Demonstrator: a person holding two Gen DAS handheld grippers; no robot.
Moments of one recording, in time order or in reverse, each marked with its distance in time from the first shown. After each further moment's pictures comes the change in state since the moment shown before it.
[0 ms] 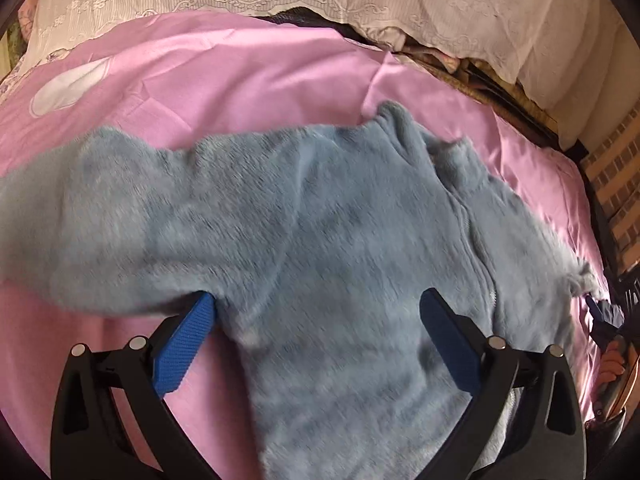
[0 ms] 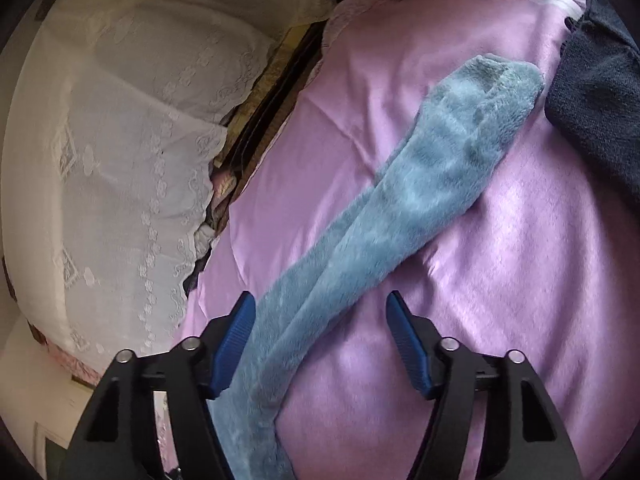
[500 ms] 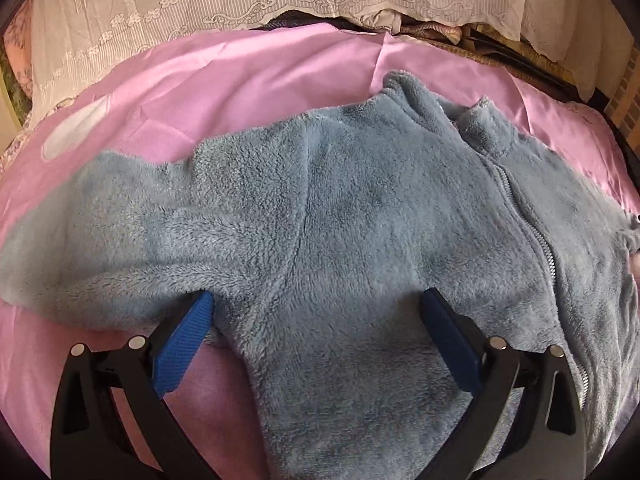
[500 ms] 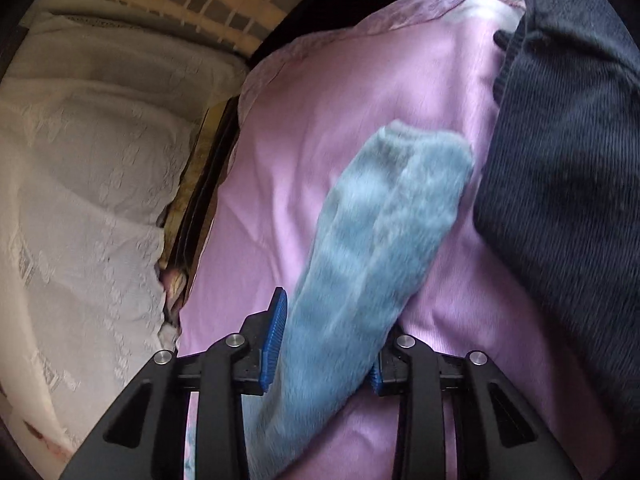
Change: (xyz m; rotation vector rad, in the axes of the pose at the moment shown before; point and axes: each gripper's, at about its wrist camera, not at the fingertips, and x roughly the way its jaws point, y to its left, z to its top) left arm 0.024 -0.018 -0.011 0.158 -0.027 0.156; right arm 0.013 -0.043 0.052 0.193 -0.245 -0.129
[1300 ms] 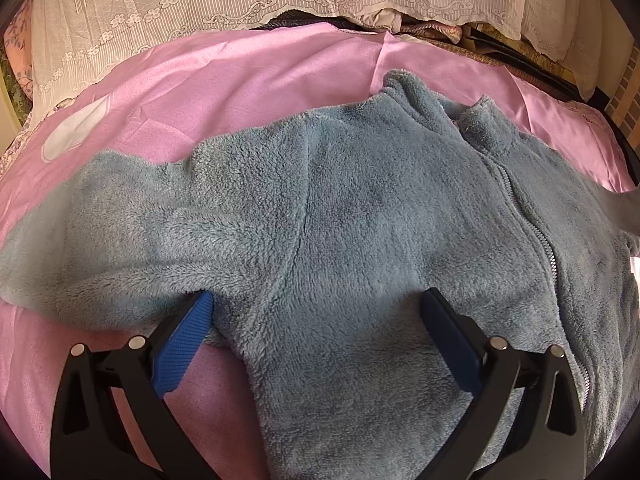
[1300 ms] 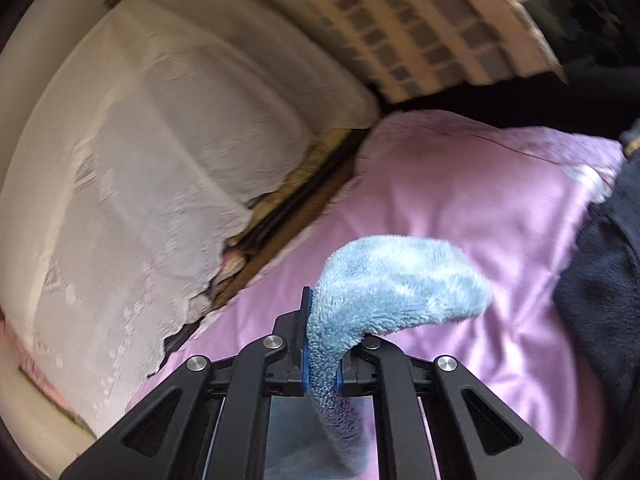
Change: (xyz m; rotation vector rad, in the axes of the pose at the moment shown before) left arm -0.001 -0.002 -0.005 0.005 -0.003 0.006; right arm -0.061 0.099 -0.036 -0.439 -0.113 0.161
